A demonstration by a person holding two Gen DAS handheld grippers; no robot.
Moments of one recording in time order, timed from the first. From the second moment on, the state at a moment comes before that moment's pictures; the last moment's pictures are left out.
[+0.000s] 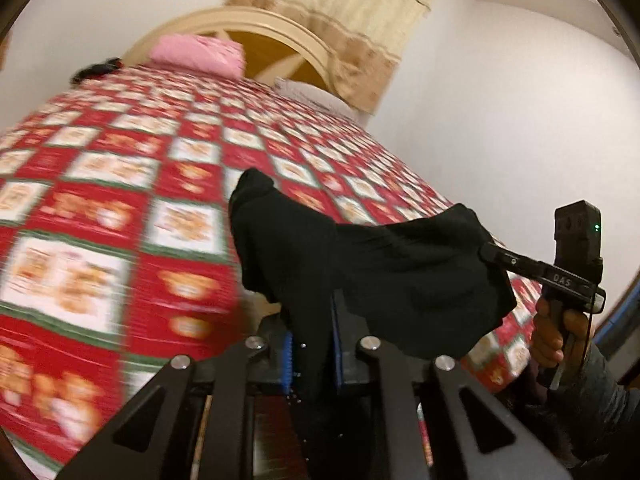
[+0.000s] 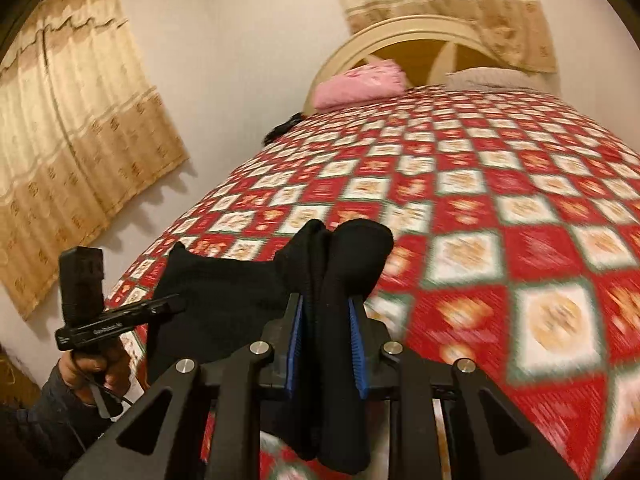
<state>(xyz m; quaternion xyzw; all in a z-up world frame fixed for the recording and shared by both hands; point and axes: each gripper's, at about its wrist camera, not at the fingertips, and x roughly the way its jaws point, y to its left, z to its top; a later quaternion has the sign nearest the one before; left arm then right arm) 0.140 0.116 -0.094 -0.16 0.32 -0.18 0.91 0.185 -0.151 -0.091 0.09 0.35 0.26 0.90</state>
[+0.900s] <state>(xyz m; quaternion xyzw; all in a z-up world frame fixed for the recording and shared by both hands) 0.155 0.204 -0.157 -0.15 0.37 0.02 0.92 0.327 -0.026 -0.188 0.08 0.44 0.26 0.85</state>
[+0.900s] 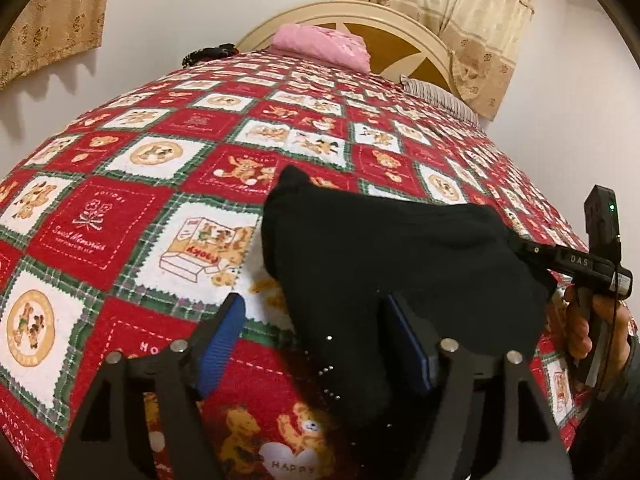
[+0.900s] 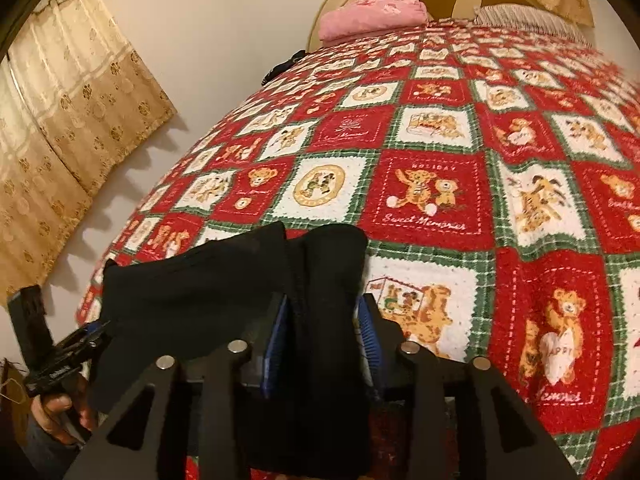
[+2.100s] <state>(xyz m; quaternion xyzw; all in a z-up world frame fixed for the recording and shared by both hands) 0.069 0.166 -0.081 -0.11 0.30 0.08 0.95 0.223 -0.042 -0.101 0.02 0.37 0.22 0.90</state>
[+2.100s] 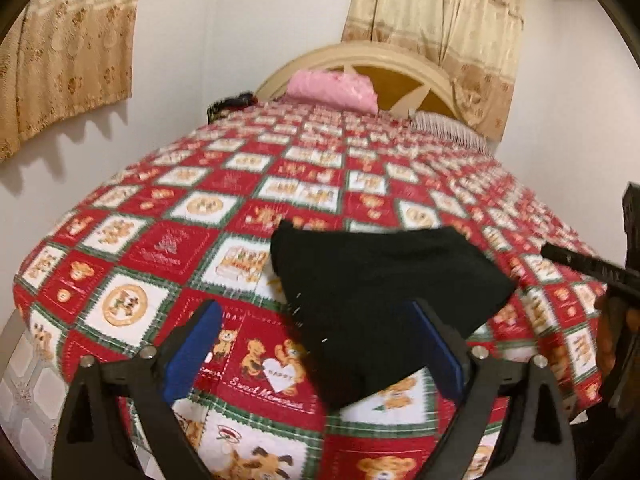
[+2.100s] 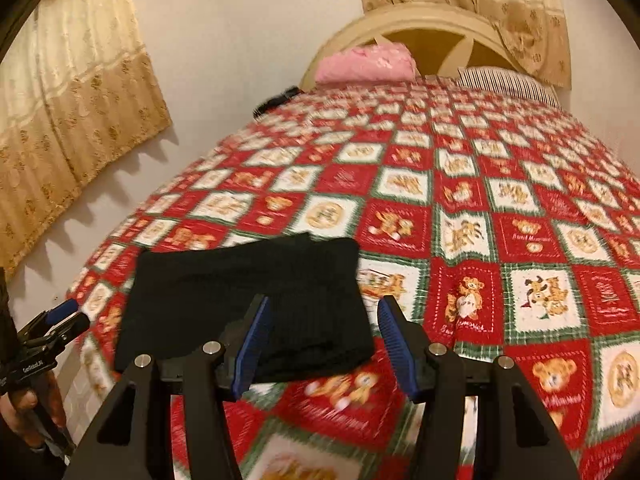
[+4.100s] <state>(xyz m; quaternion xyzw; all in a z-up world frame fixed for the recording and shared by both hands) 0.000 0.093 -0.018 -0.07 0.21 0.03 0.97 0.027 -0.090 -0.002 0.00 0.21 0.19 0.96</state>
